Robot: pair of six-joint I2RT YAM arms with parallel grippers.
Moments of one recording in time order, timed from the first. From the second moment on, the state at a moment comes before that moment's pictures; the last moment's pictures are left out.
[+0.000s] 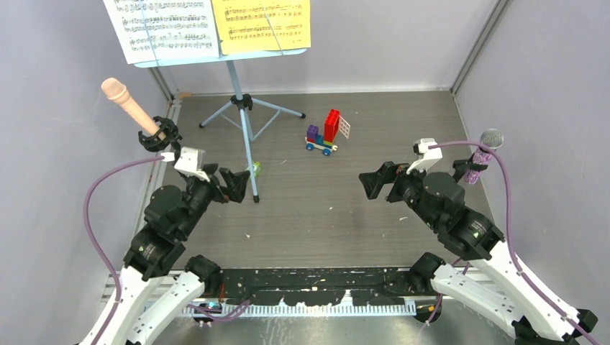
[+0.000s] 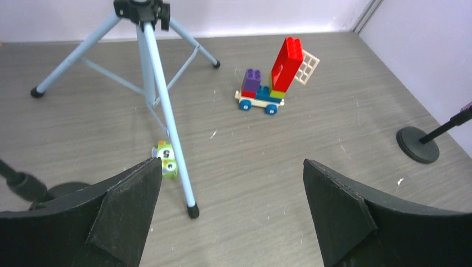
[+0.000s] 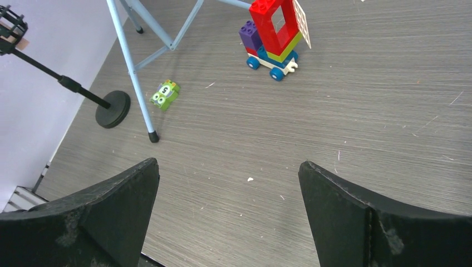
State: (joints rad) left arm -0.52 0.46 0.84 -0.48 -0.15 -0.23; right arm 0.73 0.62 0.87 -0.51 0.28 0.47
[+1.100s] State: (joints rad) left arm -0.20 1.18 0.81 0.54 -0.03 -0.12; right arm 0.73 0.44 0.87 -0.73 0.29 0.49
